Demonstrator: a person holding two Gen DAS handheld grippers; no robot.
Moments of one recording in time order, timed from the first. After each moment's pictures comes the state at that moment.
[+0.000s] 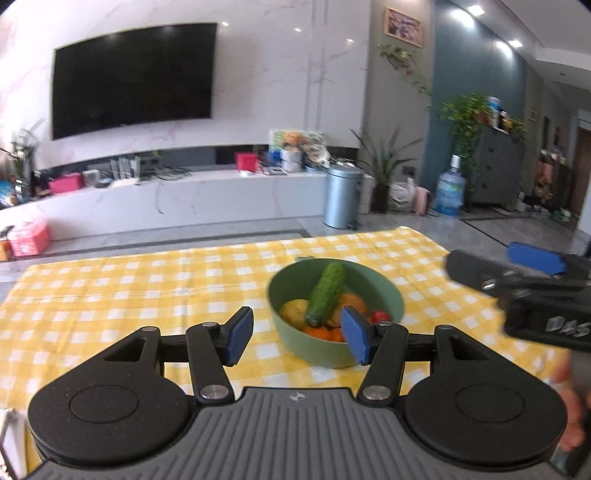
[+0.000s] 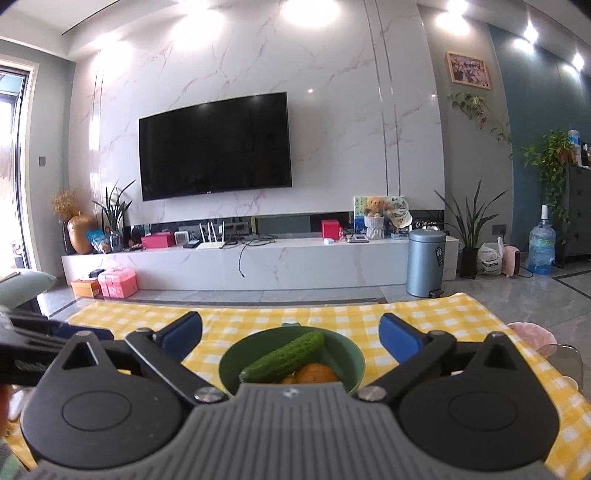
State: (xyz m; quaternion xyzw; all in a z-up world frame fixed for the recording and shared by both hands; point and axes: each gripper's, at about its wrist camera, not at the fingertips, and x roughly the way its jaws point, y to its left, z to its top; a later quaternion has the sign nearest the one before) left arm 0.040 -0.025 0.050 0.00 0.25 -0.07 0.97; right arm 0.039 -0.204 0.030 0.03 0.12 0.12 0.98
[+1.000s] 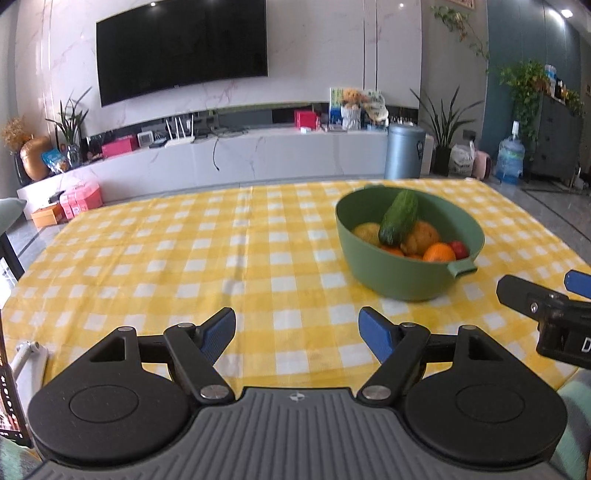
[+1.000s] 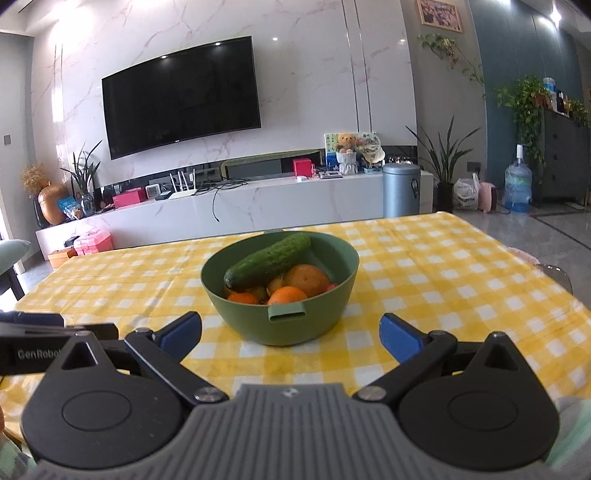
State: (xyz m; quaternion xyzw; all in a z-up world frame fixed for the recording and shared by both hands) left arm 0.033 -0.012 -0.016 0.01 0.31 0.02 0.95; right arm 0.040 -0.189 -0.050 0.05 0.22 0.08 0.97
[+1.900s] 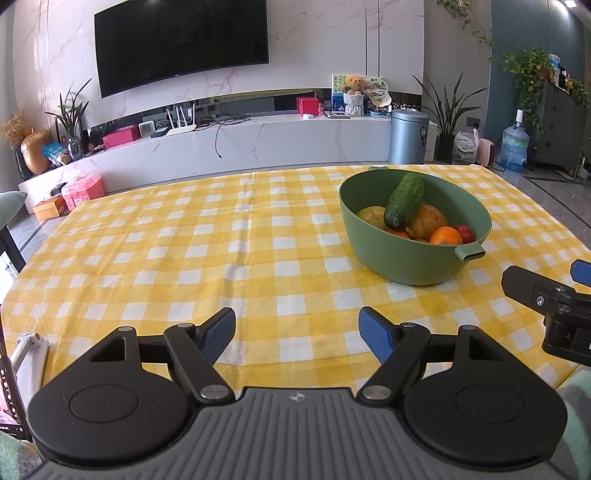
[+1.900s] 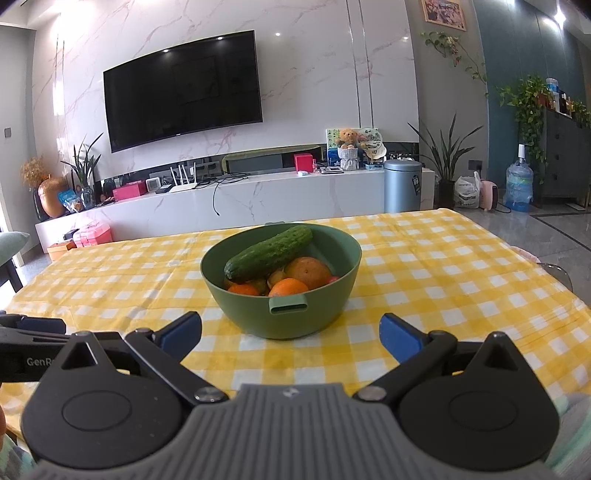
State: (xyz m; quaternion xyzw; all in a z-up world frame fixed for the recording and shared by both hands) left arm 0.033 -0.011 -0.019 0.02 0.33 0.03 0.94; right arm 0.042 -0.184 -0.054 0.04 0.22 0.08 0.97
